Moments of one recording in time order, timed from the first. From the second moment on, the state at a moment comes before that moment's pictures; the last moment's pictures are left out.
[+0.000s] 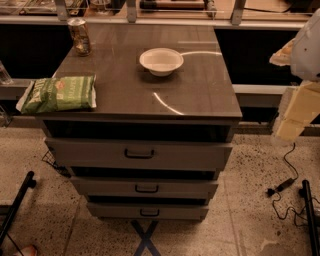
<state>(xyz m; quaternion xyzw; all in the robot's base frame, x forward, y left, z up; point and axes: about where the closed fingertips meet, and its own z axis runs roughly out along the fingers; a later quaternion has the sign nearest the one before) 0.438 -0.216 0.977 -0.60 0.78 -0.04 0.16</state>
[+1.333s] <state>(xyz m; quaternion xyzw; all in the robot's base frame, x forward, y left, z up) 0.595 -0.180 1.052 -0.58 0.73 -0.13 0.35</state>
